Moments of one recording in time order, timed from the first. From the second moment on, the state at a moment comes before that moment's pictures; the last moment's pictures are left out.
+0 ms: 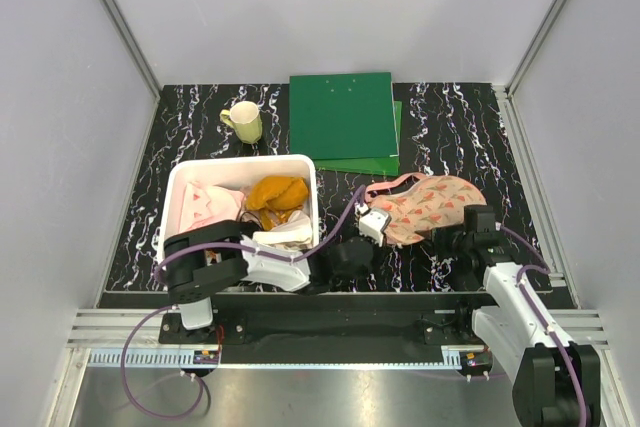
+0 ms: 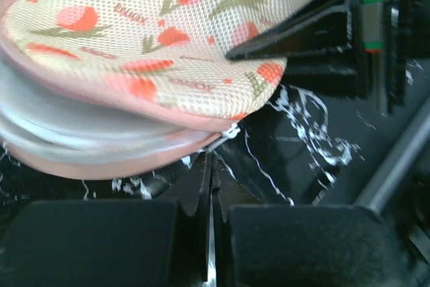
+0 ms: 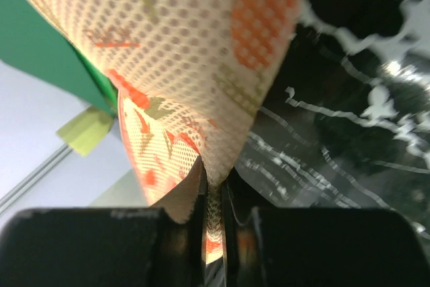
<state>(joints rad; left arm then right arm) -1.30 1.80 0.83 0.58 -0.41 -0.52 0.05 0.81 0.31 -0.37 -0.27 1.53</state>
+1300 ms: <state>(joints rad) -1.21 1.91 1.04 0.39 -0.19 -0.63 0.04 0.79 0.39 -0.52 -0.17 1.48</state>
